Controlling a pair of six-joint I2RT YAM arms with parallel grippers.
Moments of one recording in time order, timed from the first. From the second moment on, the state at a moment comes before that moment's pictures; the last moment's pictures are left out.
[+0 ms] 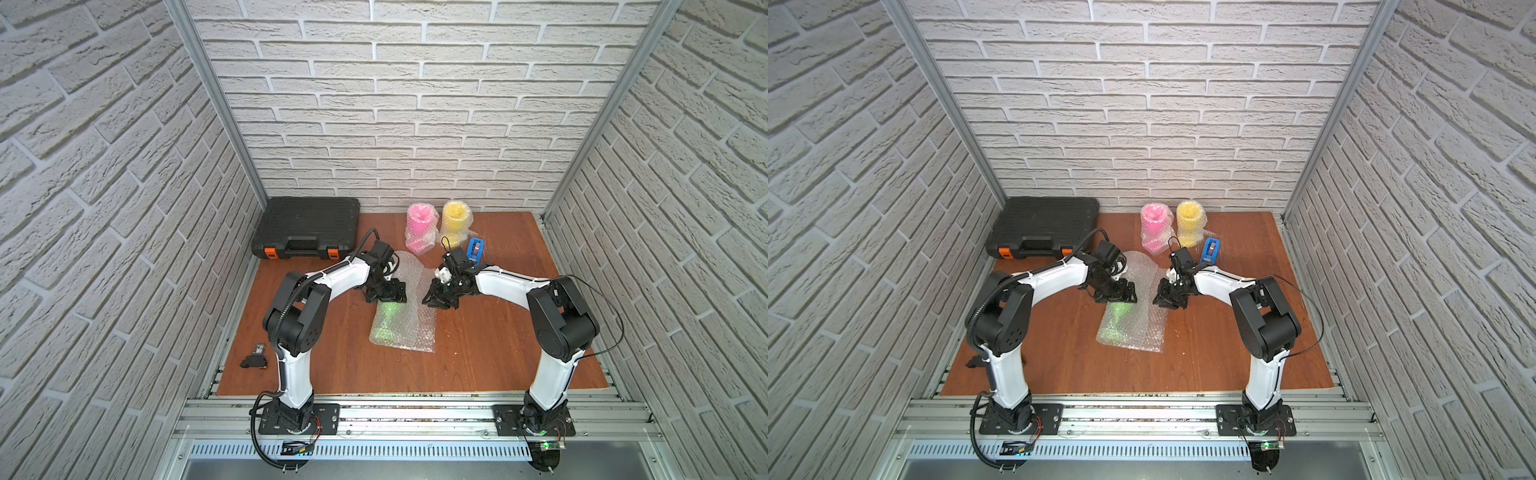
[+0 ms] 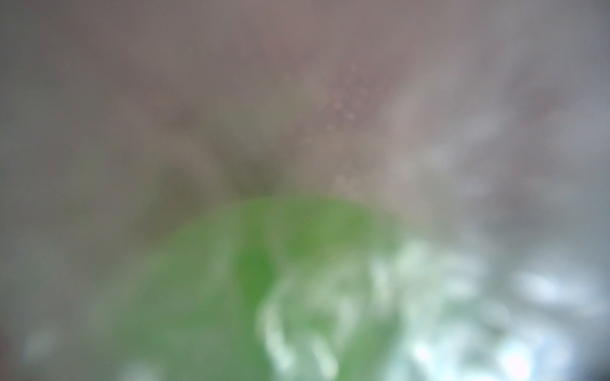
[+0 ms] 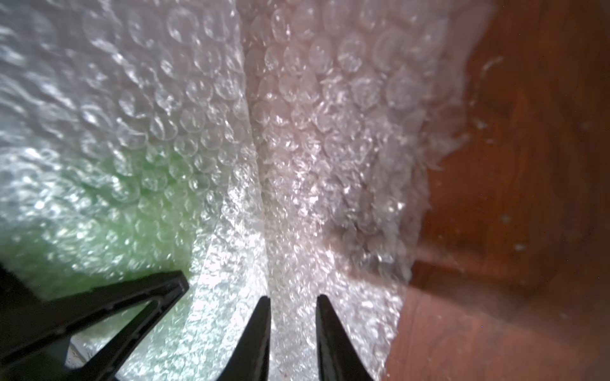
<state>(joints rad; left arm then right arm) -0.52 1.89 1.28 -0.68 0.36 -0.37 0.40 1.85 1.17 -0.52 -0.48 0.75</state>
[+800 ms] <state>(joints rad) -0.36 1.77 1.03 -0.37 0.64 -0.48 0.62 2.03 1.26 -0.42 -0.66 0.84</state>
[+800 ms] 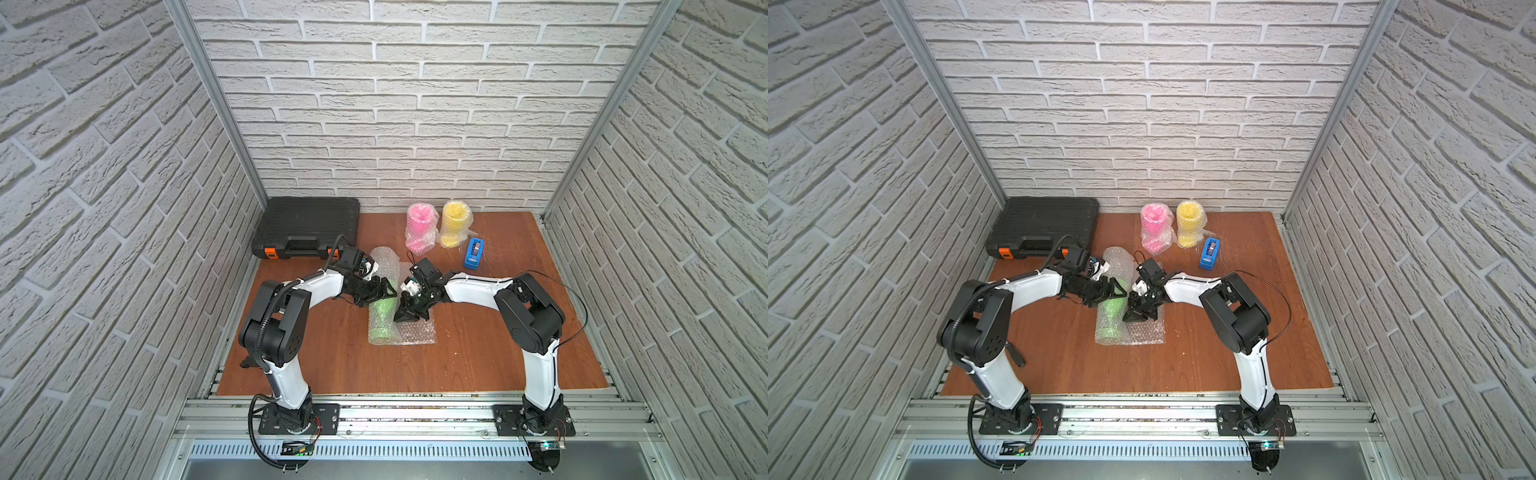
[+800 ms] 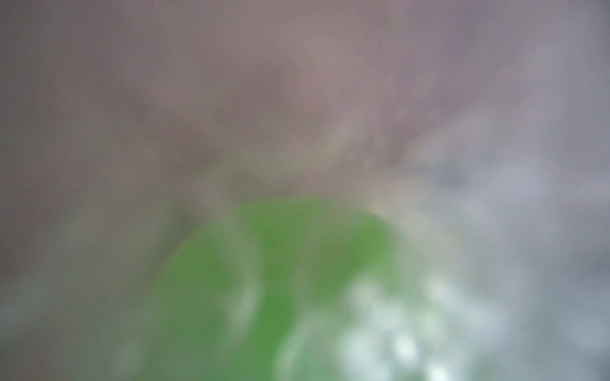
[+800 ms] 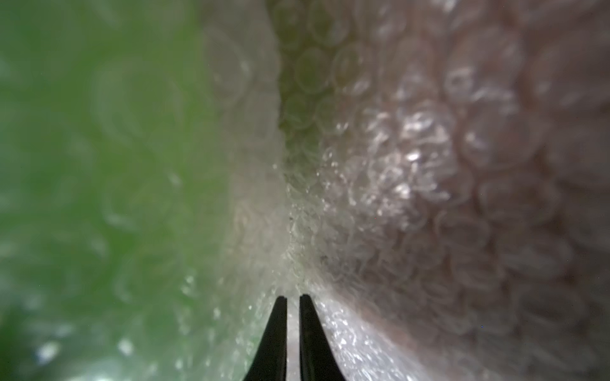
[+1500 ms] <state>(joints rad) -0.55 1.87 1.26 -0.67 0.26 -0.44 0.55 1.80 1.14 -0.52 -0.61 0.79</state>
